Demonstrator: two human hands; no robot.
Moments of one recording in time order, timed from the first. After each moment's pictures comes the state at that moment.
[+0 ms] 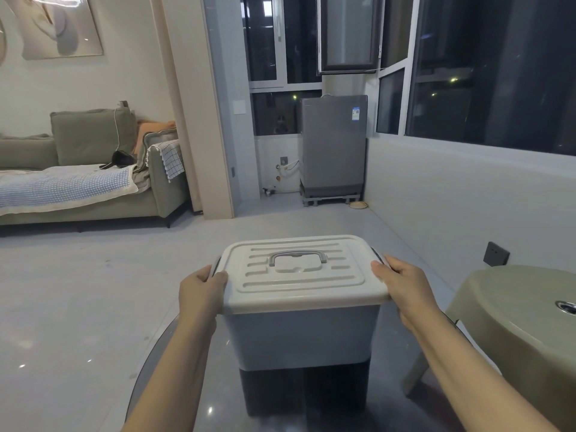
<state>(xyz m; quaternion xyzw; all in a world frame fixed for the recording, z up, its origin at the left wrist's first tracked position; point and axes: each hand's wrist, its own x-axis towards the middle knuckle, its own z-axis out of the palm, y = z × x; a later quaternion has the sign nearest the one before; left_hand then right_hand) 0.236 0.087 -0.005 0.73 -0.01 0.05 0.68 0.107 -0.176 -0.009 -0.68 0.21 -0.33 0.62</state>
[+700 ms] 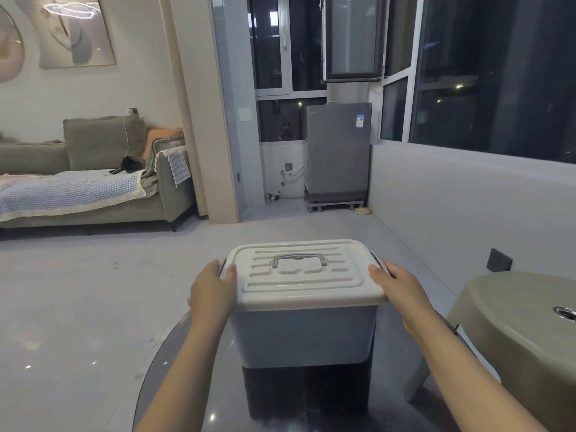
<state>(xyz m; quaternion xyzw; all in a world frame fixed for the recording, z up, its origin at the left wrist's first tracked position) 0.227 0.081 0.004 0.88 -0.02 0.13 0.46 0.099 -0.175 -0.005 -0.74 0.20 -0.26 0.59</state>
